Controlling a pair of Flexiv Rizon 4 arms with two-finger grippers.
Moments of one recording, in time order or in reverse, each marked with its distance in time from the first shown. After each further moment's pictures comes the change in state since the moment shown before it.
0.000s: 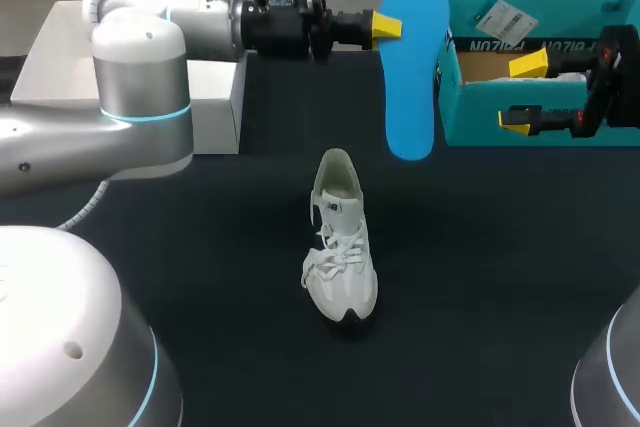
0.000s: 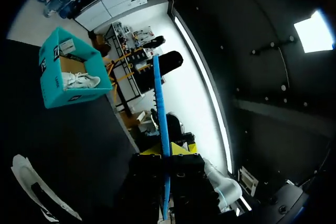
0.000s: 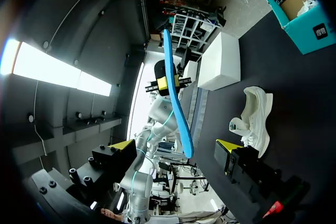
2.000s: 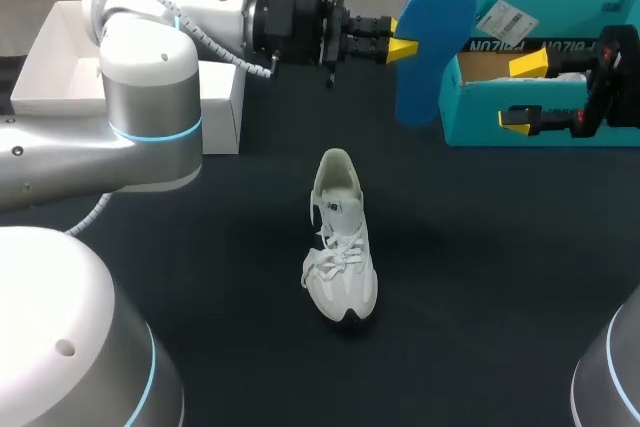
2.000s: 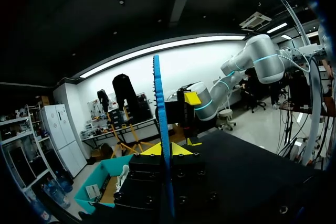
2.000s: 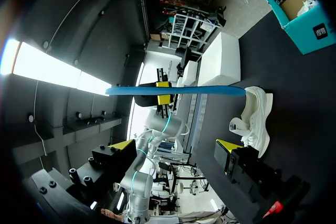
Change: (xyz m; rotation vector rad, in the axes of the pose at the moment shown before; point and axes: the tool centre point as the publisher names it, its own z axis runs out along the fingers) left arm 0.001 0.013 0.020 -0.075 -0.074 1.492; right arm 0.000 0.000 0.000 0.000 0.000 0.000
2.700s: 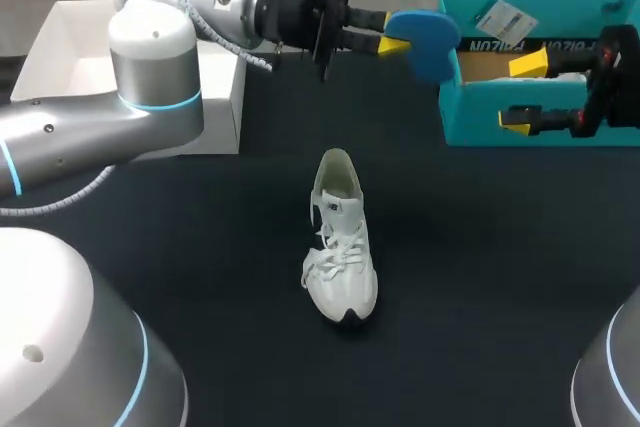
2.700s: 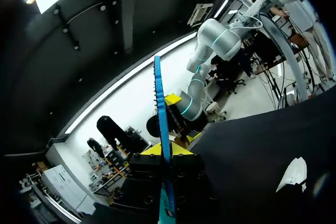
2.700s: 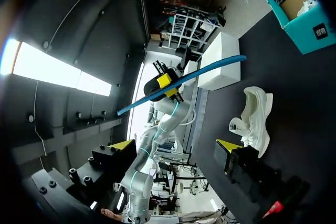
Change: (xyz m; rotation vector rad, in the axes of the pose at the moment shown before) left arm -0.014 0.006 -0.003 0.182 0.161 0.426; right arm 0.000 0.000 0.000 0.000 0.000 0.000
